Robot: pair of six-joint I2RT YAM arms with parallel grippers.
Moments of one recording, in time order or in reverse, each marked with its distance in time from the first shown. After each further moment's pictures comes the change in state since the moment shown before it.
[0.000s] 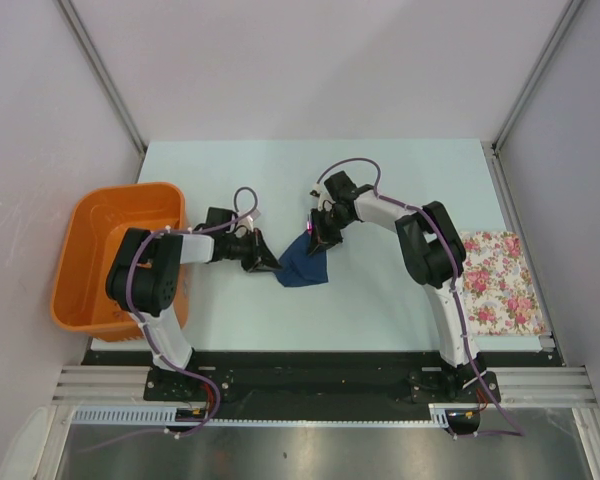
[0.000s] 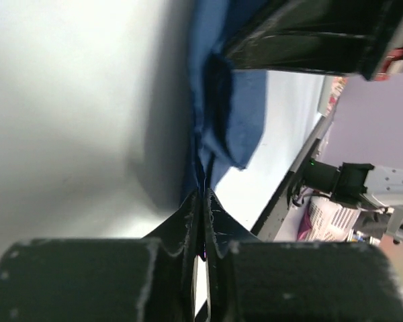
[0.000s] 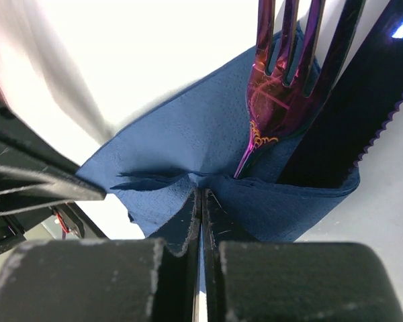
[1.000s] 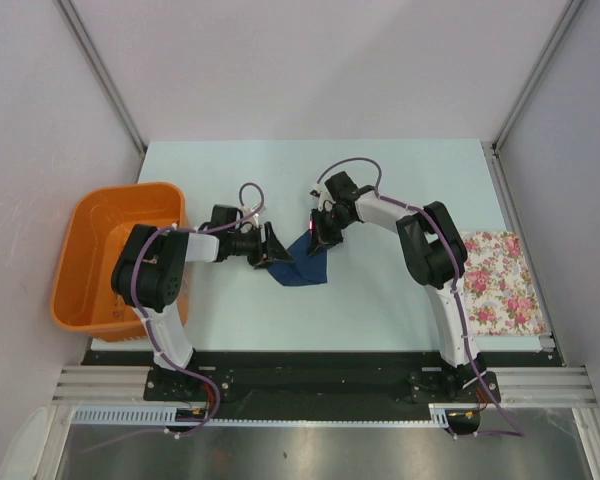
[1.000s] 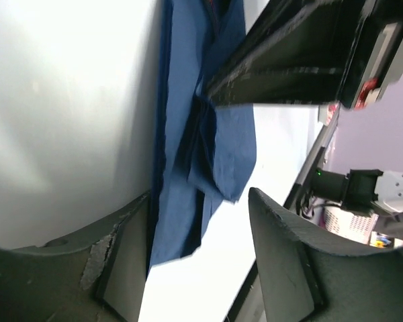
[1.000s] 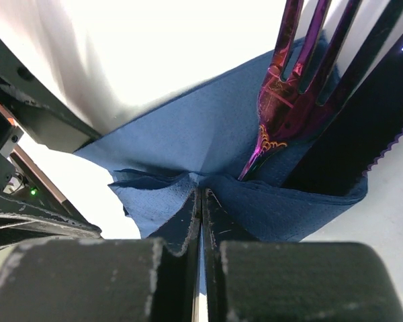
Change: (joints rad) left arm -0.034 0.053 0.032 0.157 -0.005 -0.018; right arm -0.001 -0.013 -0.020 0.020 0.003 -0.018
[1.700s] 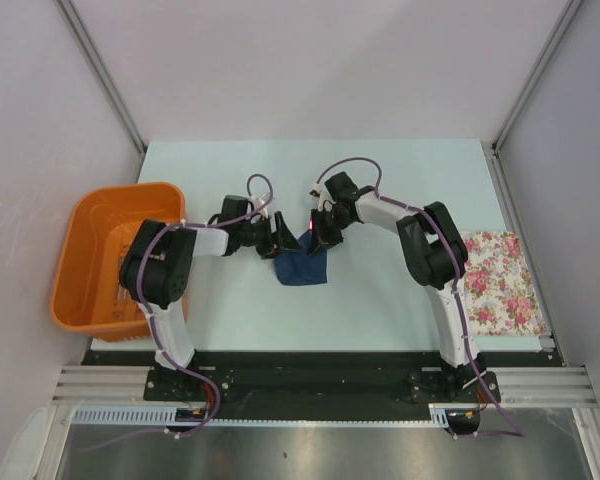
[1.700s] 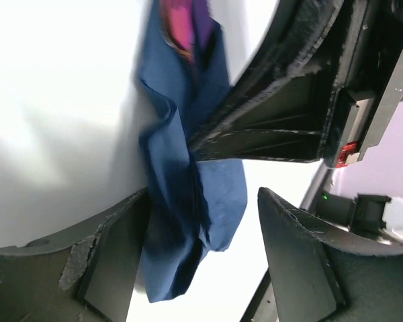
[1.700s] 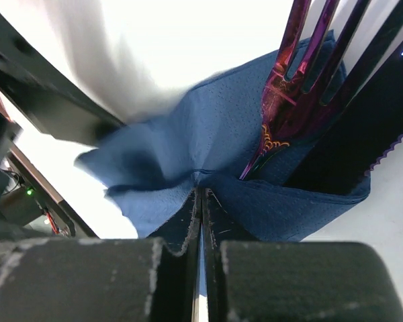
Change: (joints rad) left arm -0.073 0.047 0.090 0.036 -0.087 -0.062; right arm 0.002 -0.007 -0.011 0.011 0.006 -0.008
